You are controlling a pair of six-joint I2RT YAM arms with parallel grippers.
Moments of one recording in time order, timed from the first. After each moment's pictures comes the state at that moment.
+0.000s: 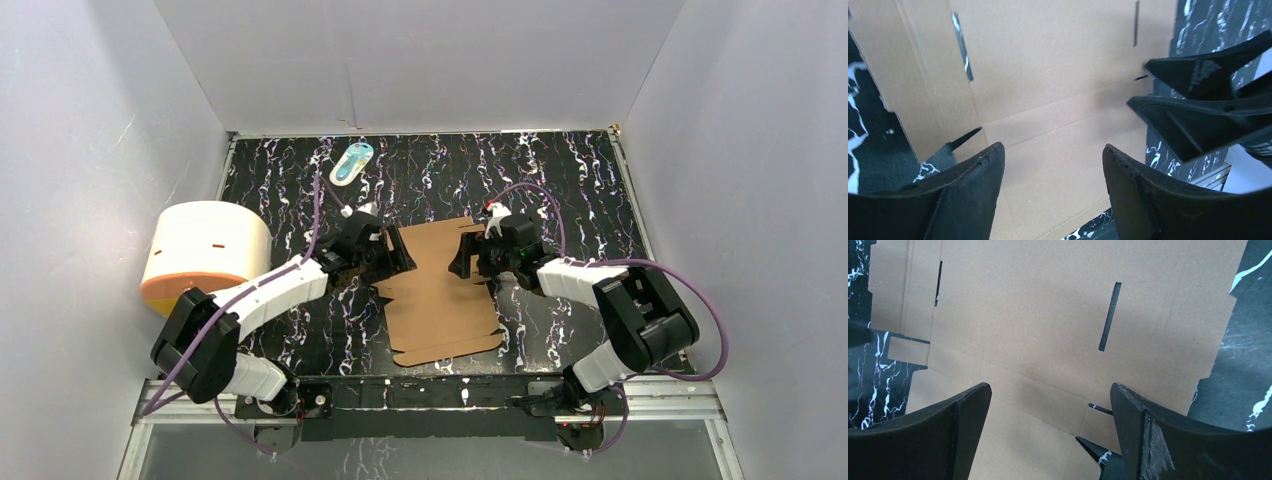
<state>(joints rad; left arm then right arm) -0.66 1.39 0.79 -0.25 0.02 -0.90 0.50 1.51 0.59 0.27 -0.31 0.38</state>
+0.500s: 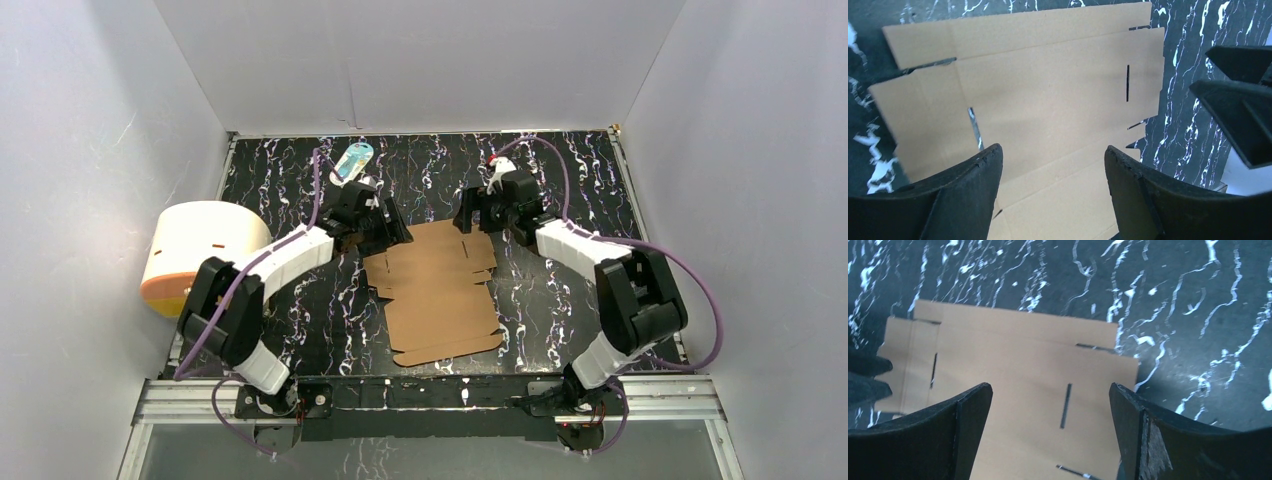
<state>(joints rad) -0.52 1.54 1.00 -0.27 0.10 -0.75 0.44 1.58 0.93 0.05 -0.21 0.28</state>
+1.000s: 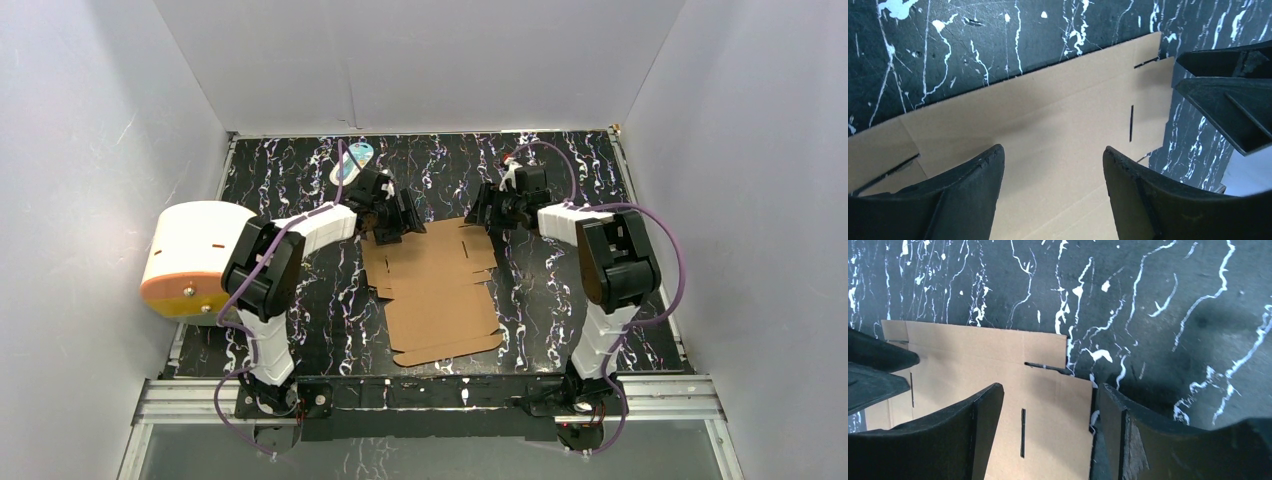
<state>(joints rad) -0.48 1.89 1.22 -0.20 0.23 -0.71 0.27 1.86 1.06 0.07 -0.40 0.35</state>
